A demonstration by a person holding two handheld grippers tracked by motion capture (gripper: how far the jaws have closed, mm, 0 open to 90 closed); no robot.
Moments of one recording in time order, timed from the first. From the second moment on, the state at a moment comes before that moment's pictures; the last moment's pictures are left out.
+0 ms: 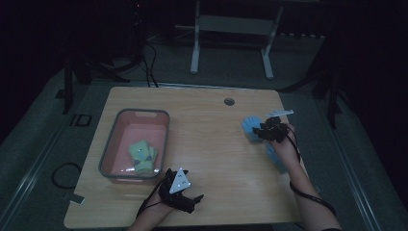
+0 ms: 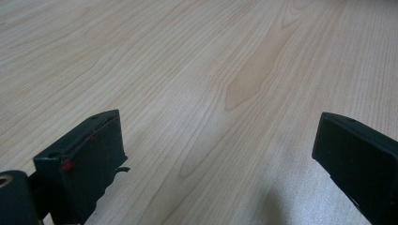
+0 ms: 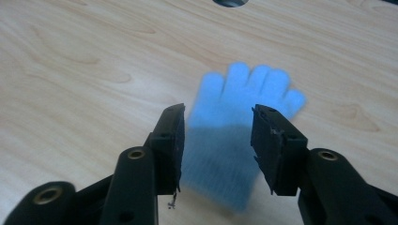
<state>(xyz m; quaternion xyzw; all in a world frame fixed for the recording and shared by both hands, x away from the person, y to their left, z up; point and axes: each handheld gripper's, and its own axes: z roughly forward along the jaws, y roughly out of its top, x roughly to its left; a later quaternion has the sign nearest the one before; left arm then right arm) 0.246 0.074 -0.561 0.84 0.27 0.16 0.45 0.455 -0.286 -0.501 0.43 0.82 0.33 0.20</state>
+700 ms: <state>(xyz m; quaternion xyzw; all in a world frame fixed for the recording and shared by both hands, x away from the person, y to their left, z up) 0.246 0.078 -0.560 0.83 0.27 0.17 0.45 0.500 -0.281 -0.530 0.43 0.83 0.29 0.20</state>
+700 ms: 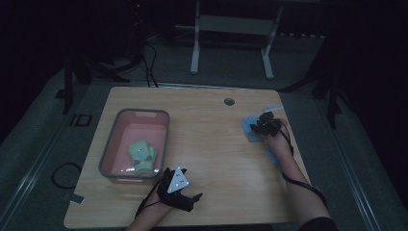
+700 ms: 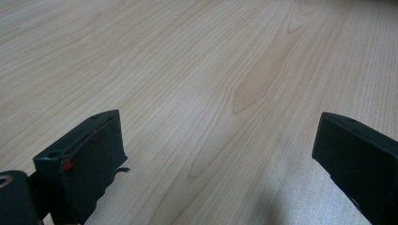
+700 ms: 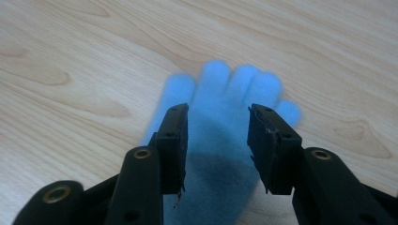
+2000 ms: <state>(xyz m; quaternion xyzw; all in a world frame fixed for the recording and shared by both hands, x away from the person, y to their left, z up) 0.246 0.077 -0.562 0.83 0.27 0.17 0.45 0.454 -0.245 -0.496 0.47 0.79 0.35 0.17</state>
